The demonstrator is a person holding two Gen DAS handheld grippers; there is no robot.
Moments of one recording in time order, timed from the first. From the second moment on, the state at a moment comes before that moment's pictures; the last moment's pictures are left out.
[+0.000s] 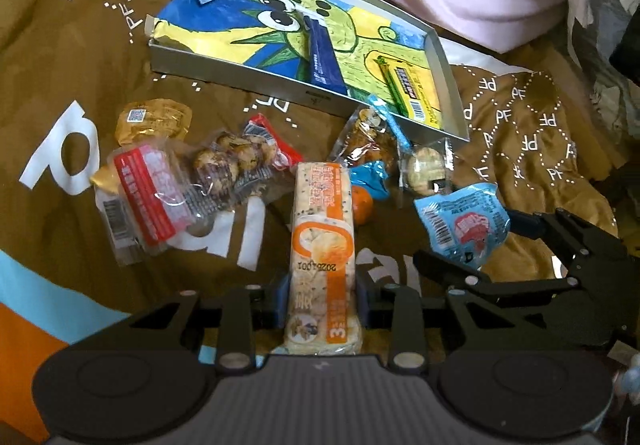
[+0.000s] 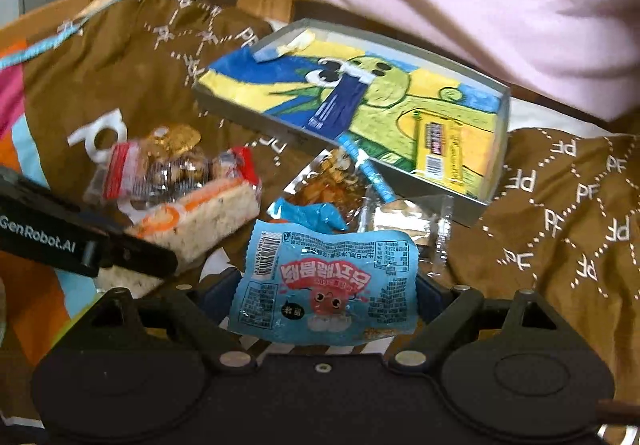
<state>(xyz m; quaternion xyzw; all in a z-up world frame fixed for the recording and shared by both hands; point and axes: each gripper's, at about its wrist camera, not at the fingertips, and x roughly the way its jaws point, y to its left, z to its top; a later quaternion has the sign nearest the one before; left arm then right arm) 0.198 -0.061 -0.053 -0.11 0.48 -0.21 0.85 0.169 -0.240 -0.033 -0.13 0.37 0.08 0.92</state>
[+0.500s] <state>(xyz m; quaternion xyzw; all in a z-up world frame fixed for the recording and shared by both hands) 0.188 -0.056 -0.008 -0.12 0.37 -0.21 0.90 0.162 -0.255 -0.006 -0.09 0.26 0.05 0.96</state>
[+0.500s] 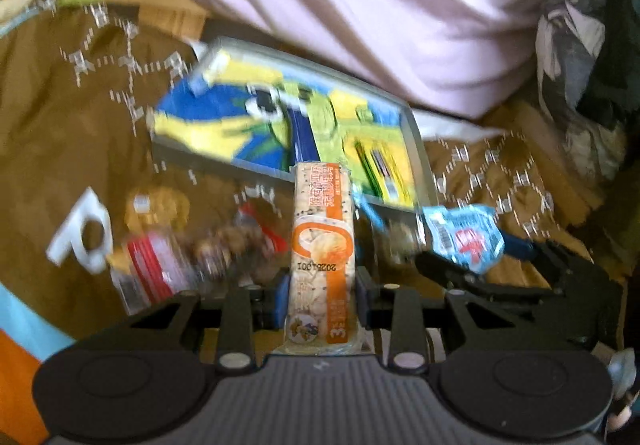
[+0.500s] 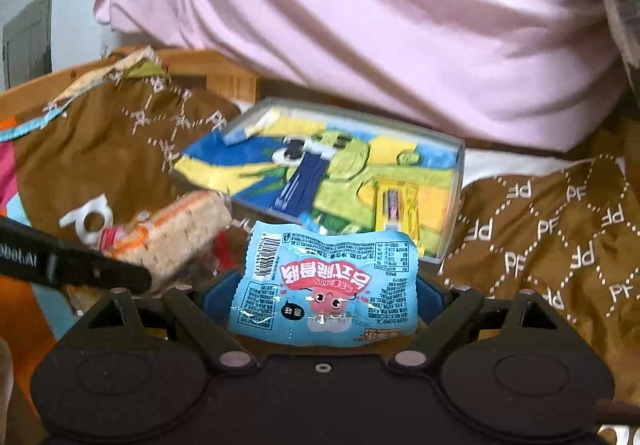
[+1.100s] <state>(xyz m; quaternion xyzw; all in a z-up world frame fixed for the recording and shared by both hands) 0.322 -0.107 0.017 -0.09 0.31 -0.16 0.93 0.268 -0.274 -0.018 -0.04 0.18 0.02 0.98</state>
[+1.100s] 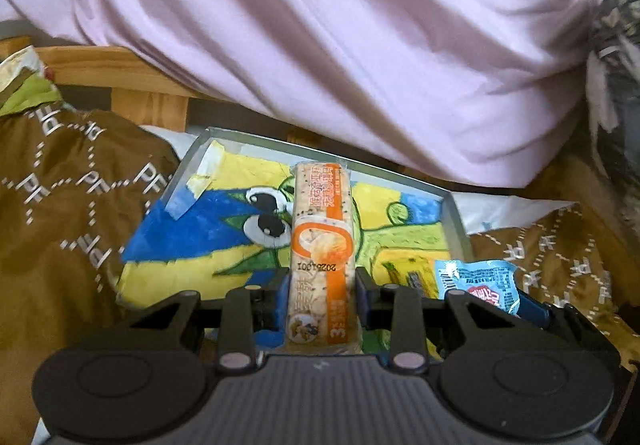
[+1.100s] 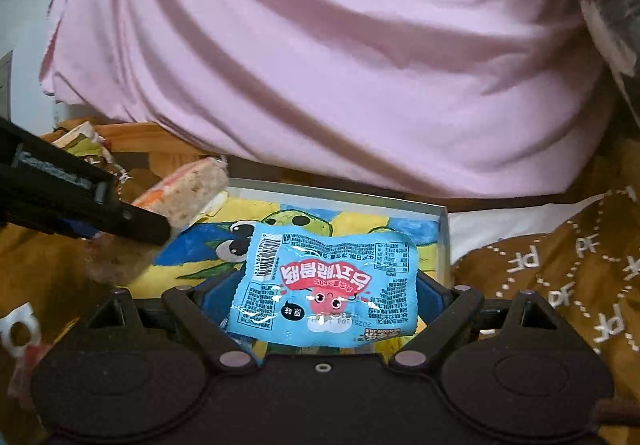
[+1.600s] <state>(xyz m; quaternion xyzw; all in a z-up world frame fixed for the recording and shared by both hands) 0.388 -0.124 -0.036 -0.09 0.34 -0.10 0.93 0.338 -0.276 -0.059 -0.06 0.26 0.02 0.96</state>
